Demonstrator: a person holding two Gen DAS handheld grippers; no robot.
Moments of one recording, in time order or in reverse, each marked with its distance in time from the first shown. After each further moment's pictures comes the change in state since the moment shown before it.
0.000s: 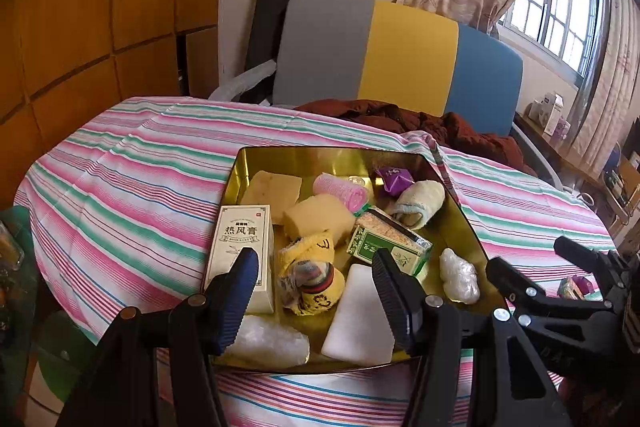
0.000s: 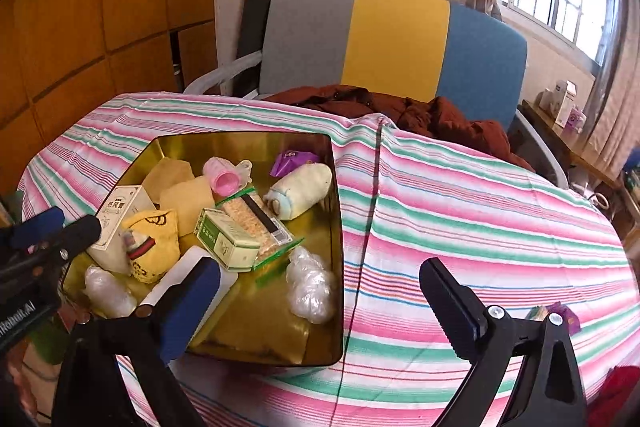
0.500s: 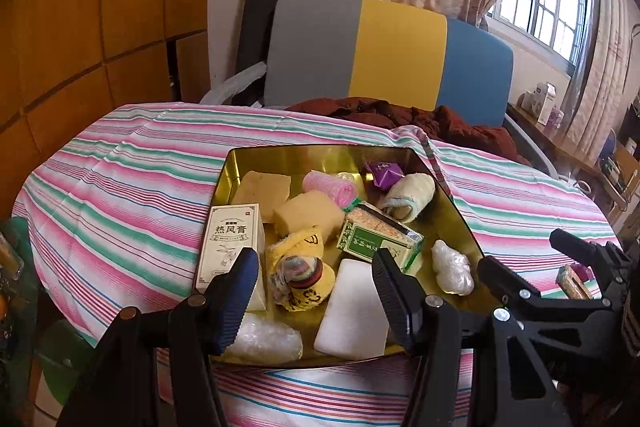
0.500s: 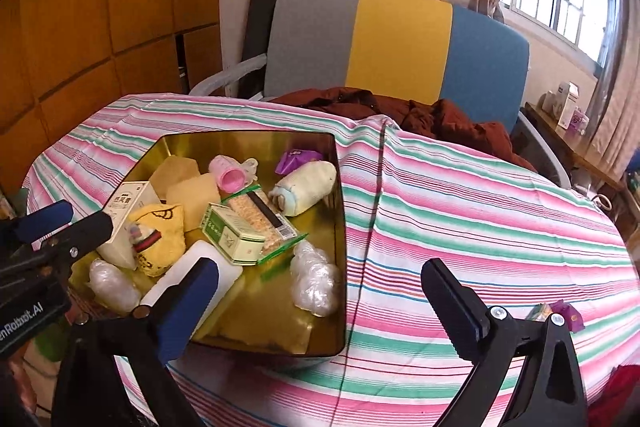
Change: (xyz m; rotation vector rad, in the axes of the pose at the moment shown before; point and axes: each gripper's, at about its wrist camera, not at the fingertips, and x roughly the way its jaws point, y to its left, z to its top) left arm -0.002 -0.011 -0.004 0.041 0.005 -0.016; right arm -0.003 -0.002 -0.005 -0.014 -0.014 0.010
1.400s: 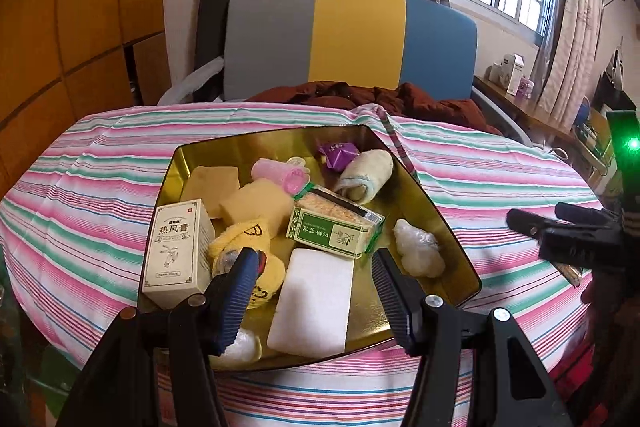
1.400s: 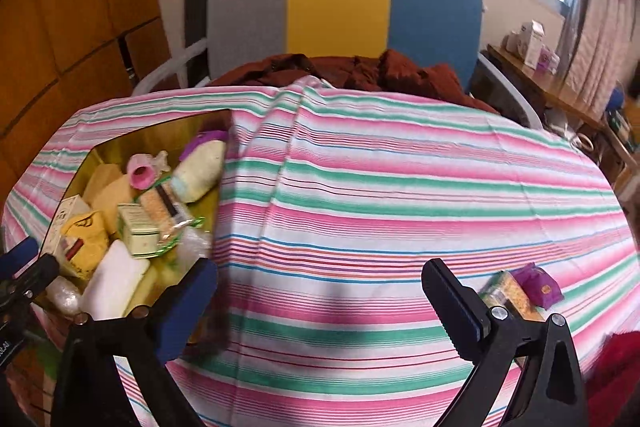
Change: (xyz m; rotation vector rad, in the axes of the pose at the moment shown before) left arm 0.018 -0.032 -0.005 0.102 0.047 -0.095; right arm 0.019 -0.110 -0.006 0.182 0.135 -0.068
